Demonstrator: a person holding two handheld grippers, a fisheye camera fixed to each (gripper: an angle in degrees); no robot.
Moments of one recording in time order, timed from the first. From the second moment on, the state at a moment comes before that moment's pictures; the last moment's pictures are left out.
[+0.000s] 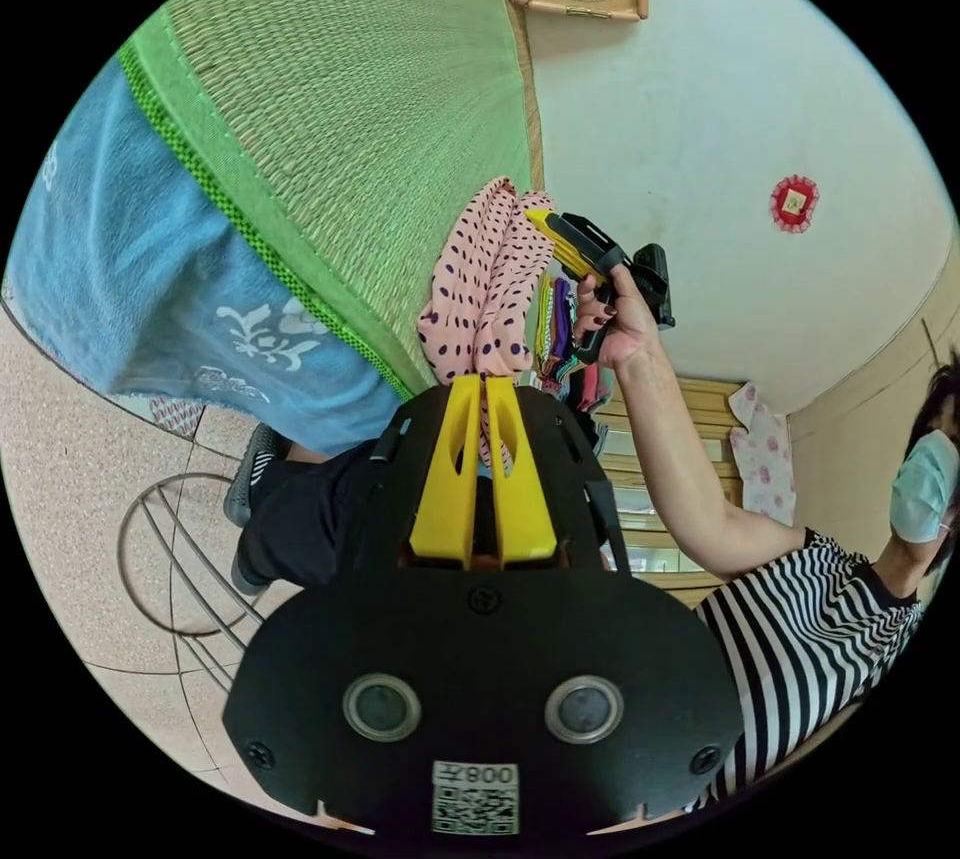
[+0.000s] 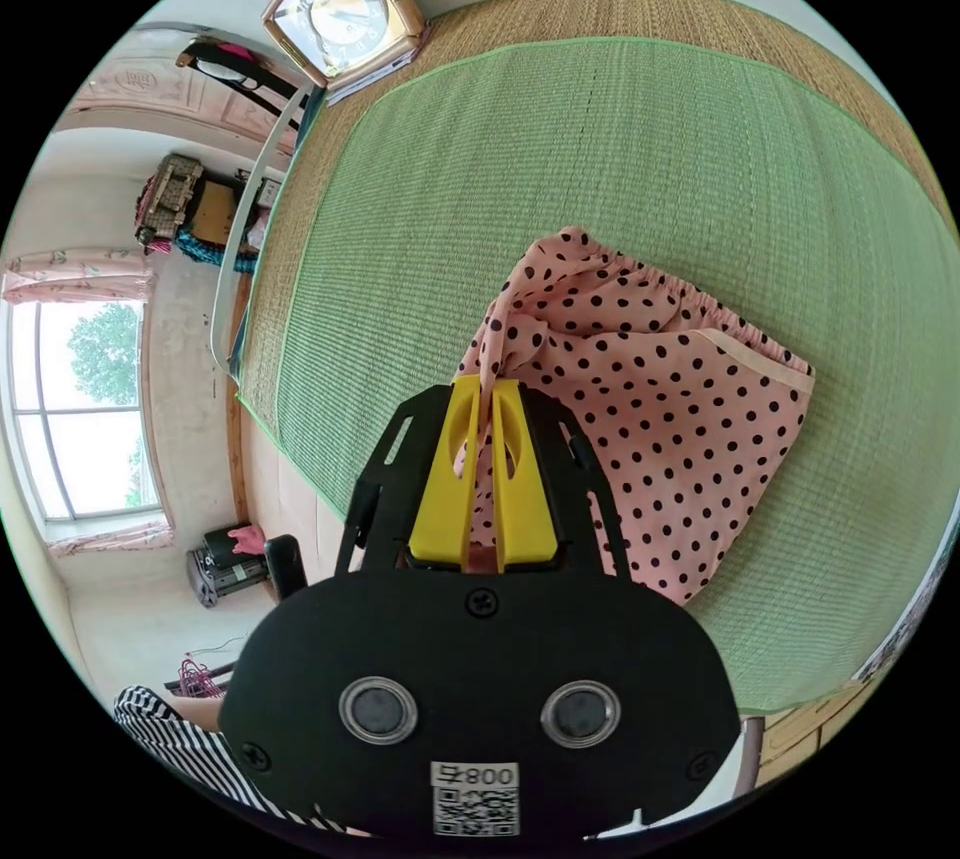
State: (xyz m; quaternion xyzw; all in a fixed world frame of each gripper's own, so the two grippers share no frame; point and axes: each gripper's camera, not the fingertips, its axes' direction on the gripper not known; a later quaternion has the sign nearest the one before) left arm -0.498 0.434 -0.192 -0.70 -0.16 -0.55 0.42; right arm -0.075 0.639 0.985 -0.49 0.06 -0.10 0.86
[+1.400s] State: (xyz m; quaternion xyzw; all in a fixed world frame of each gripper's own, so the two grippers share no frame) left arm -0.503 0.371 -0.160 -0.79 -0.17 -0.39 0.45; right arm -0.131 0.660 1.086 -0.51 0.08 -0.16 0.84
